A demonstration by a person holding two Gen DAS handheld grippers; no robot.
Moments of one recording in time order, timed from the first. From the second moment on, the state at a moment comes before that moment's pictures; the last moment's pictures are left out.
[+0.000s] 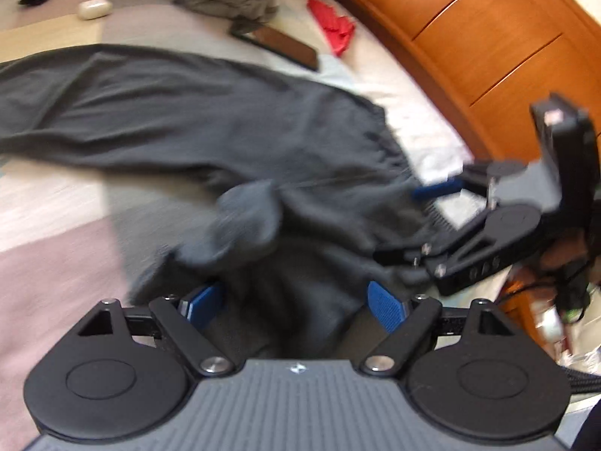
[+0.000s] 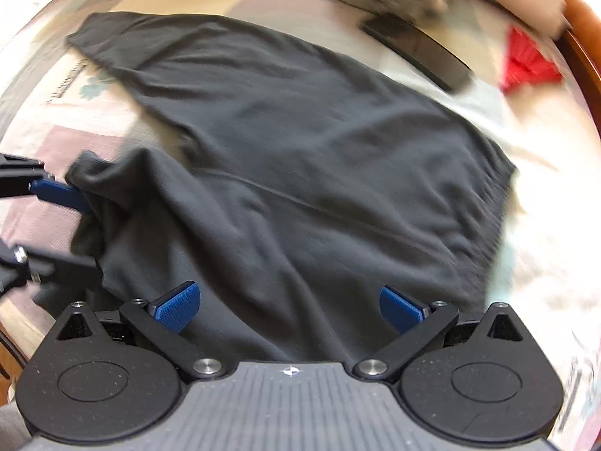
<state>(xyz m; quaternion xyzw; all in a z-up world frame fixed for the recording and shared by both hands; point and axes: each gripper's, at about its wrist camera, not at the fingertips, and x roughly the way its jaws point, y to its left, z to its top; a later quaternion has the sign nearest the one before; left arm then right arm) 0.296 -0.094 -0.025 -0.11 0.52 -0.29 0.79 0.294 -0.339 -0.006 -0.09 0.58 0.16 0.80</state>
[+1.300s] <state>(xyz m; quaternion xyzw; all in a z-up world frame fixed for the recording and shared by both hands) 0.240 0.050 -0.040 -0.07 0.60 -0.01 0.80 0.250 -0.101 -0.030 -0.24 0.53 0.29 0.76</state>
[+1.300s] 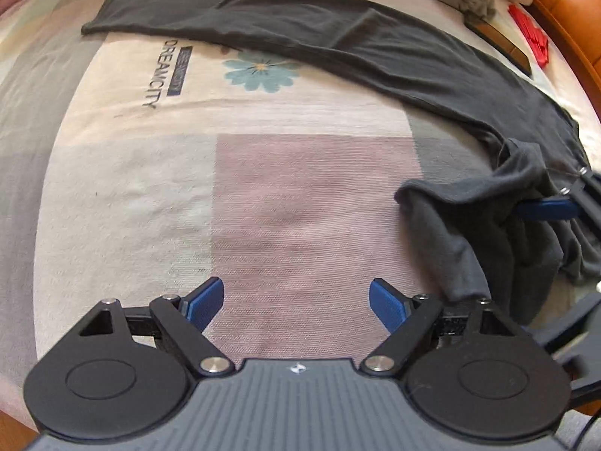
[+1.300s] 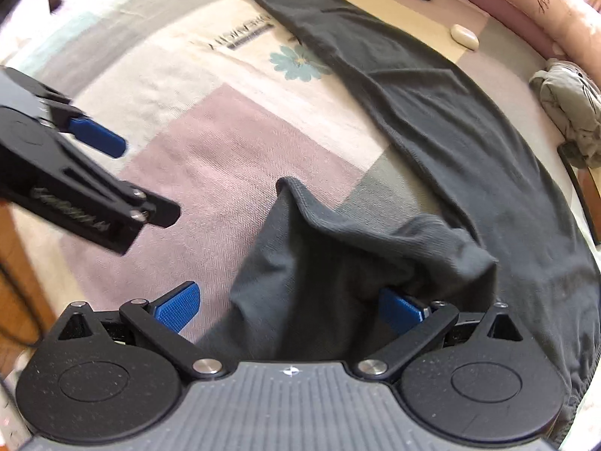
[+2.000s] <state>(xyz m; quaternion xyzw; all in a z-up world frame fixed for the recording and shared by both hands) 0.262 -0.023 -0.051 -0.05 0.59 -0.15 0.79 0.307 -0.230 -0.022 -0.18 0.57 0.15 0.79</state>
